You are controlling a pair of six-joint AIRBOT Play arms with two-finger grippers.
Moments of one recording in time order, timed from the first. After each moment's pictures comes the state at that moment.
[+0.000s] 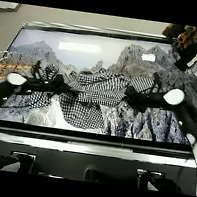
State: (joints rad) left arm -0.12 -1.21 0.93 0.66 -0.85 -1.67; right arm 0.17 -1.11 1.02 -0.95 1.07 1.90
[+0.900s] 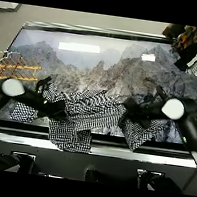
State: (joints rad) left arm -0.32 -1.11 0.98 1.01 -1.32 -1.95; right arm 0.31 -1.01 1.02 -1.19 1.23 2.39
